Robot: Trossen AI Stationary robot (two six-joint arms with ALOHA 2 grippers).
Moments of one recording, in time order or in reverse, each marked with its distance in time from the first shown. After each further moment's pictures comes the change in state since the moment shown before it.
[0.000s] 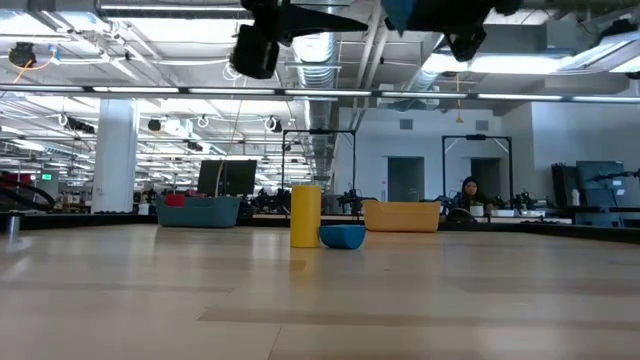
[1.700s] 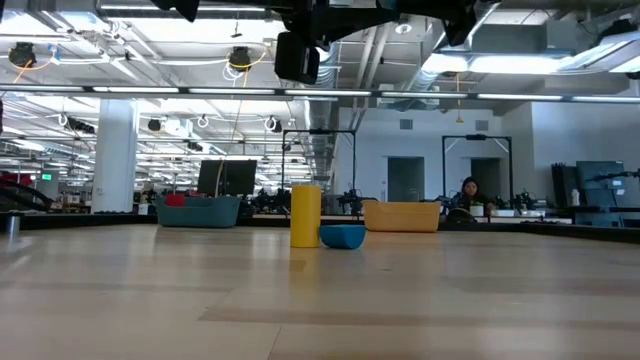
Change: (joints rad) left arm 0.167 0.035 0.018 0.118 0.415 -0.004; right arm -0.023 -0.002 0.005 0.091 0.080 -0.095
